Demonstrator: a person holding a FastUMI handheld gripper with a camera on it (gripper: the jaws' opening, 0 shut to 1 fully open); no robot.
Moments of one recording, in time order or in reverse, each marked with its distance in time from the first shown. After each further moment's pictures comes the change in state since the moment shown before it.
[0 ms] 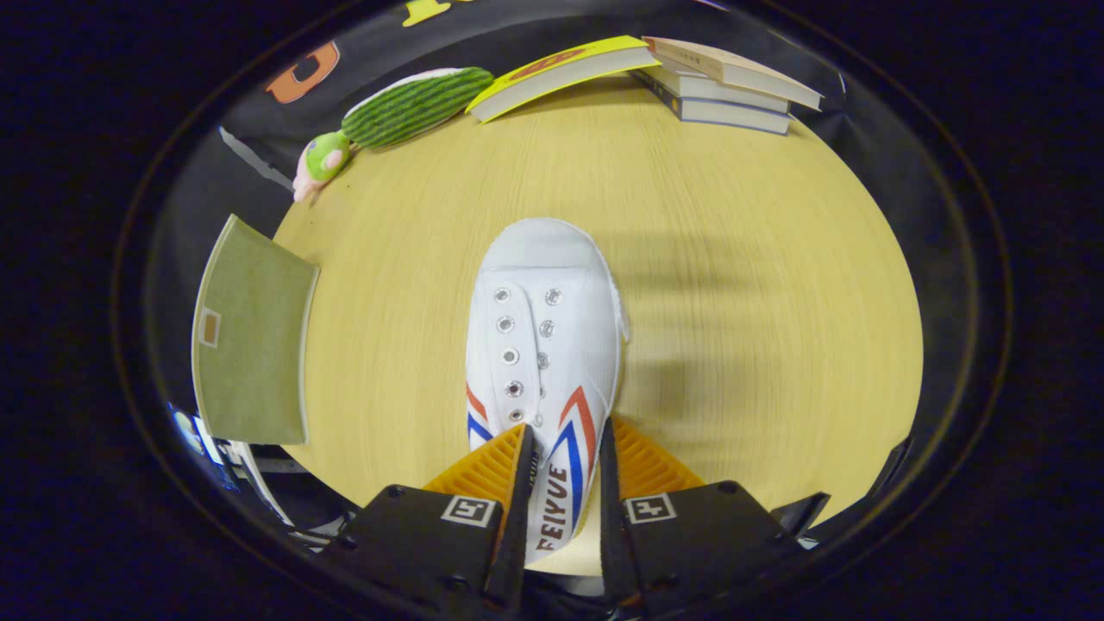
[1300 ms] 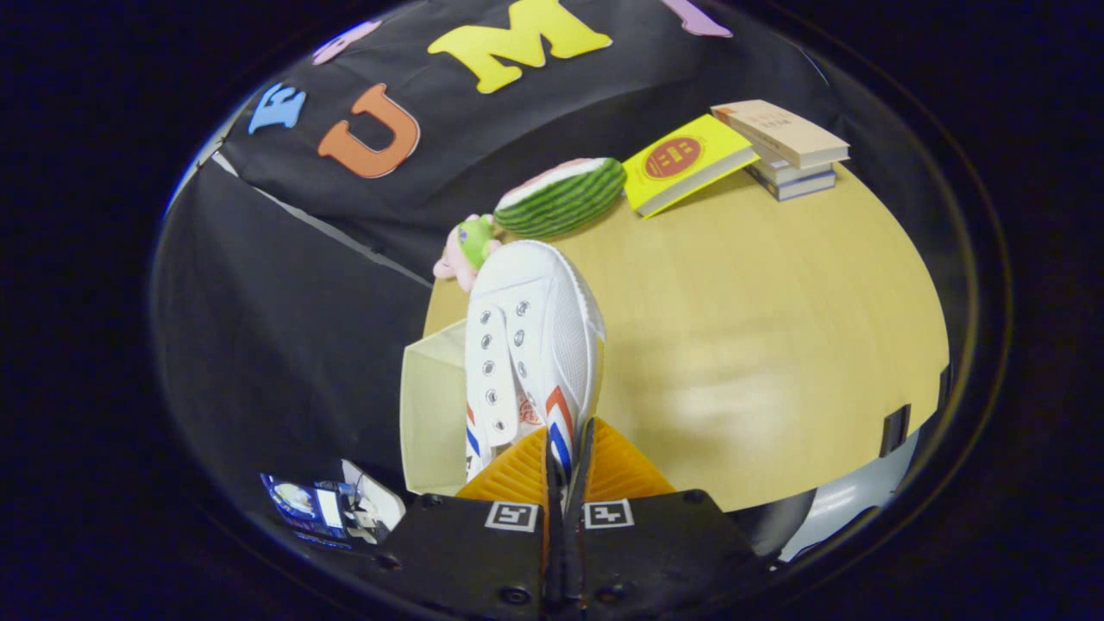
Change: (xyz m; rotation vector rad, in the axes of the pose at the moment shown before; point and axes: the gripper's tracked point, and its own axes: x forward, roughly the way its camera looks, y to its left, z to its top) arm -0.181 0.271 0.053 0.143 -0.207 0.293
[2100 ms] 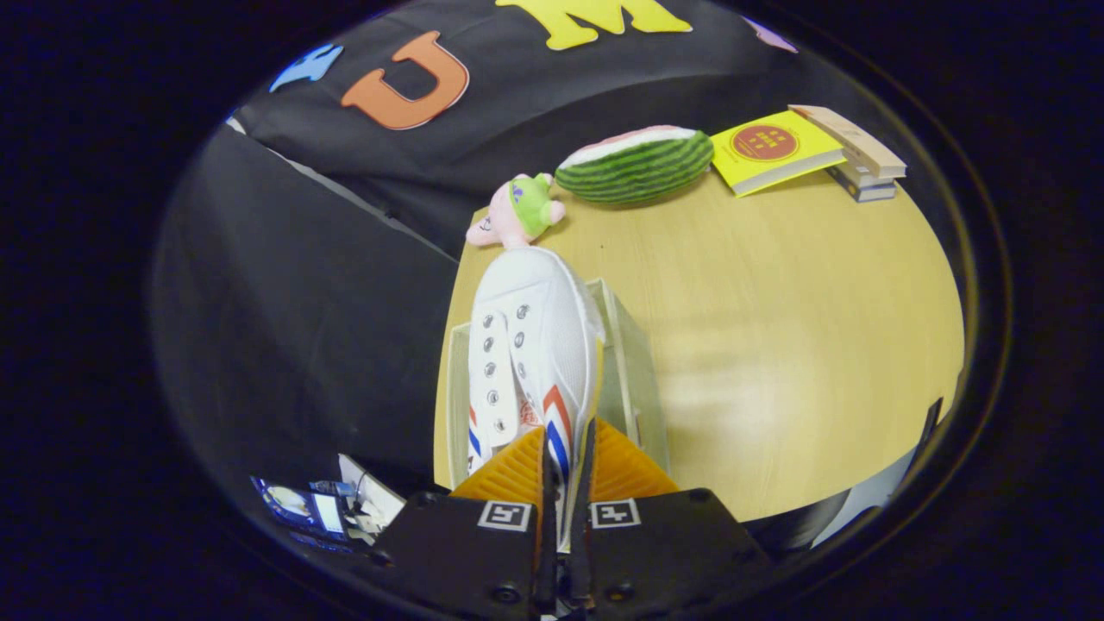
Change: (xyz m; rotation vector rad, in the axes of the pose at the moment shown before) arm 0.109 0.098 -0.028 -0.033 0.069 -0.023
